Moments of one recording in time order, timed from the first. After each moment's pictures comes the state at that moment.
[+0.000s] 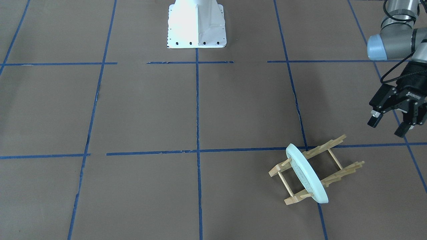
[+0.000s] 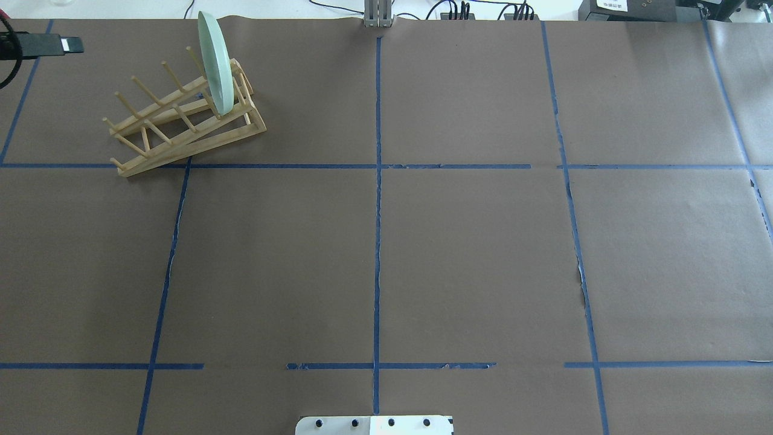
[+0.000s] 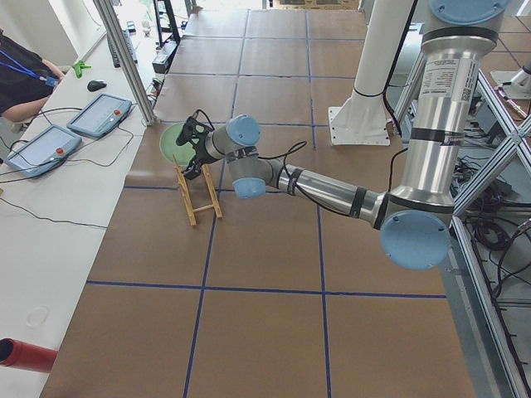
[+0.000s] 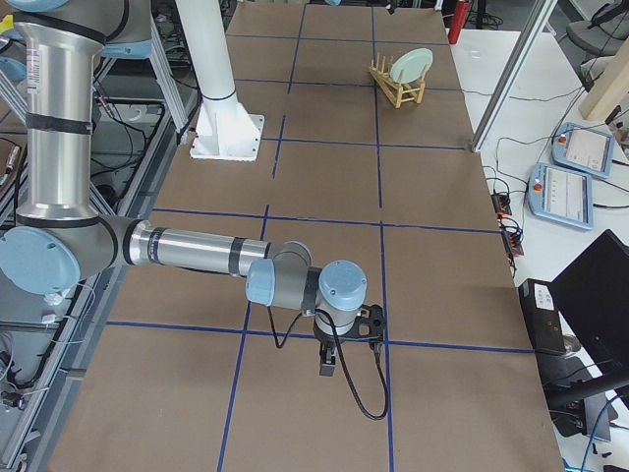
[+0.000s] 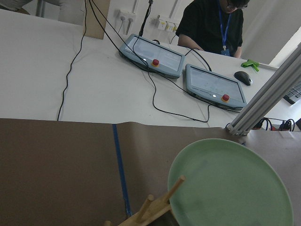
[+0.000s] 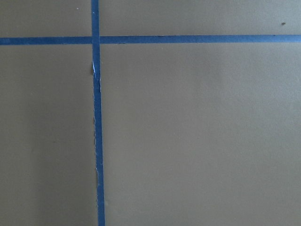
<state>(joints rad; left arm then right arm) -1.21 -1.66 -1.73 -2.54 -1.99 -0.77 1.61 -1.68 1.60 -1.60 2.30 -0.07</state>
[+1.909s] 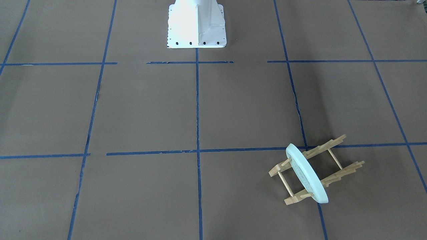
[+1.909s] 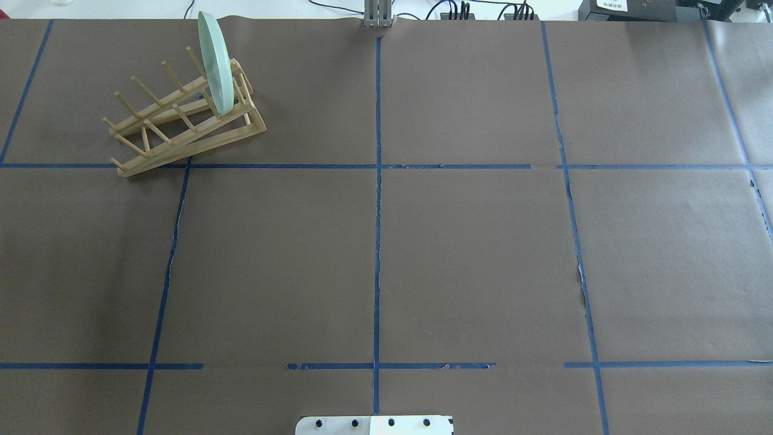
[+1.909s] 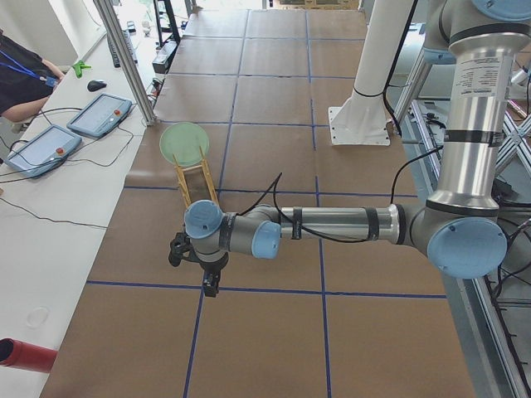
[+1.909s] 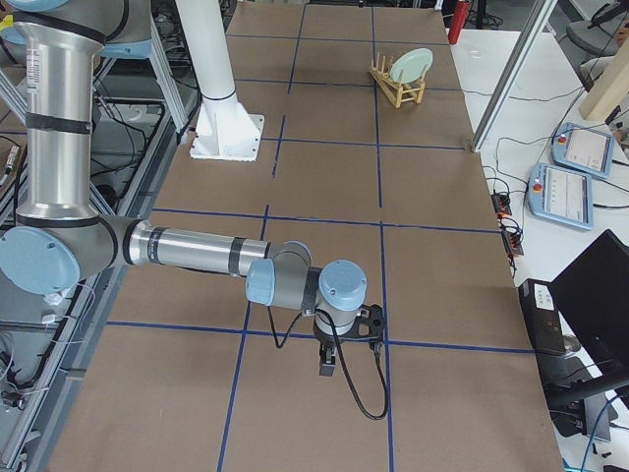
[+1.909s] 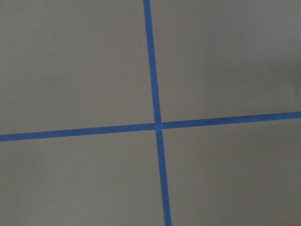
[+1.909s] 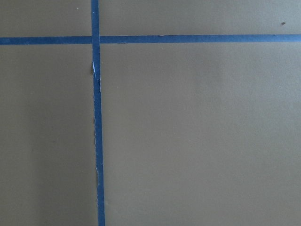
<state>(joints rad) -1.52 -1.60 -1.48 -1.75 -2.35 -0.04 1.61 -1.68 1.60 -1.60 2.30 -0.07</state>
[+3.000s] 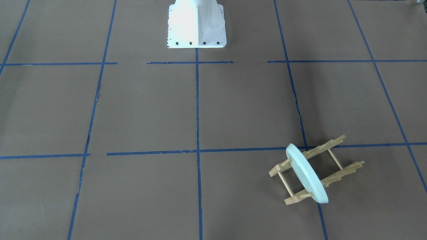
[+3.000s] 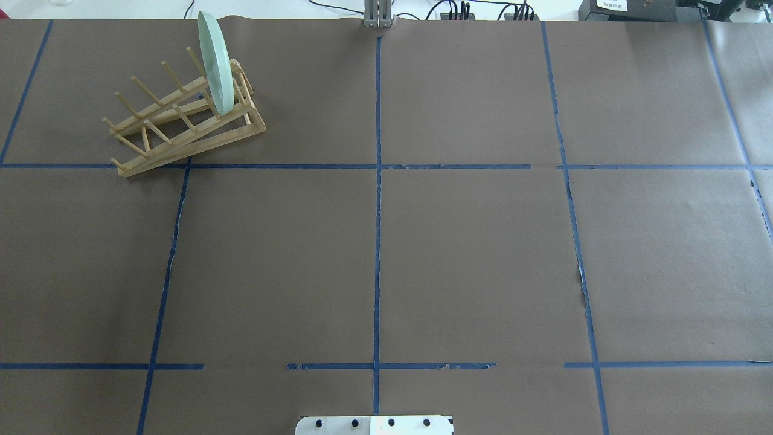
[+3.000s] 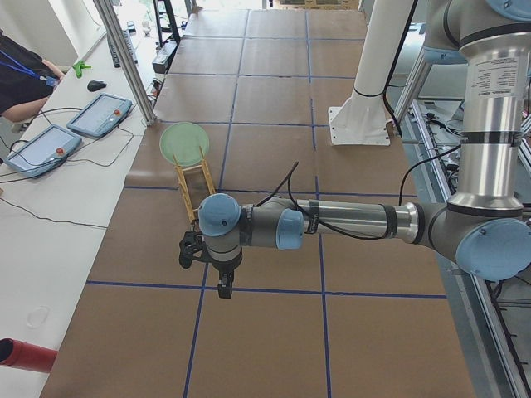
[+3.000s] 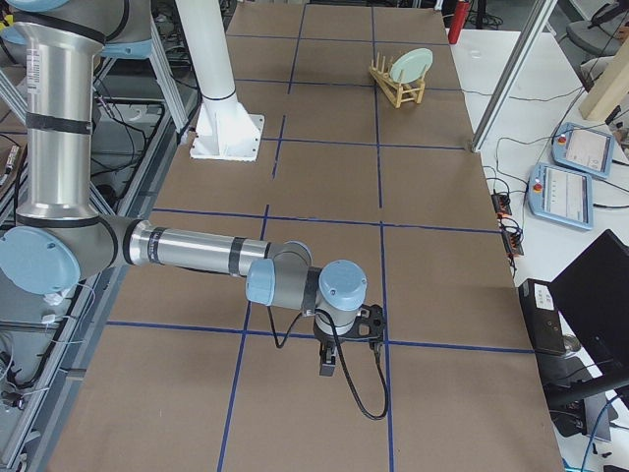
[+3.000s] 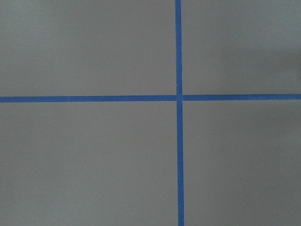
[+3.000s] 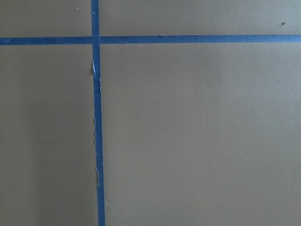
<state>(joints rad) -1.59 -1.54 -1.64 -1.59 -2.36 -0.01 1.61 -1.68 1.60 -1.60 2.30 -0.07</state>
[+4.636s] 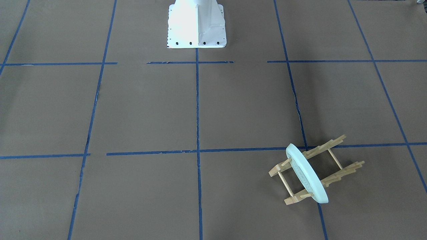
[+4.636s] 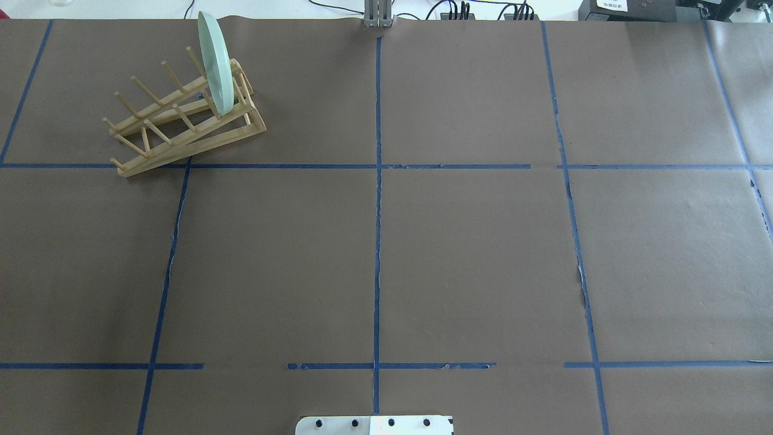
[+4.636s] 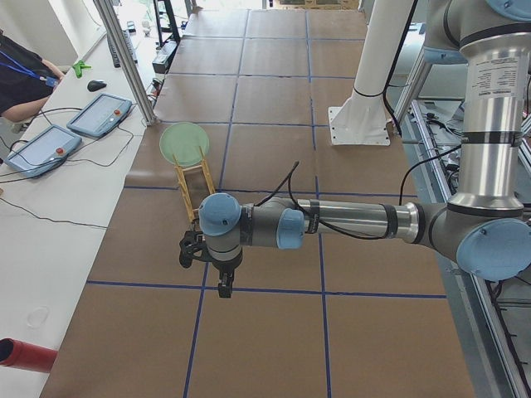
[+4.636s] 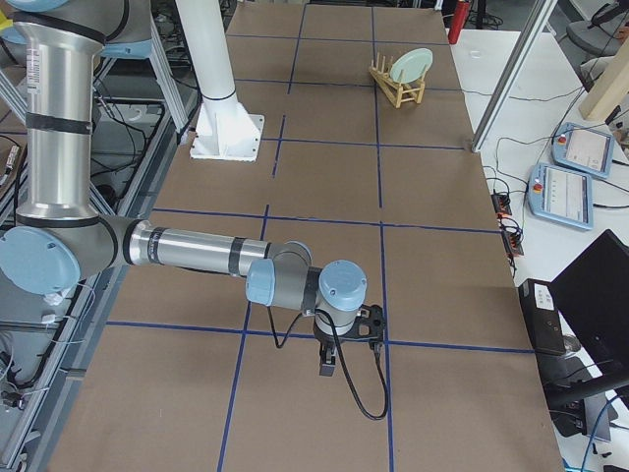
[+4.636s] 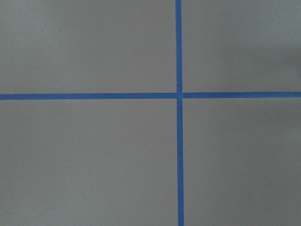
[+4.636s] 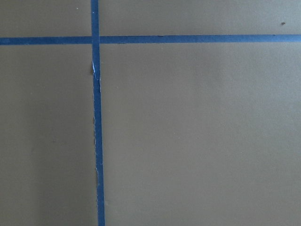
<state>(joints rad) -1.60 -1.54 -1.64 -1.58 -2.36 -0.01 1.61 -1.68 1.60 -1.60 2.30 -0.07</state>
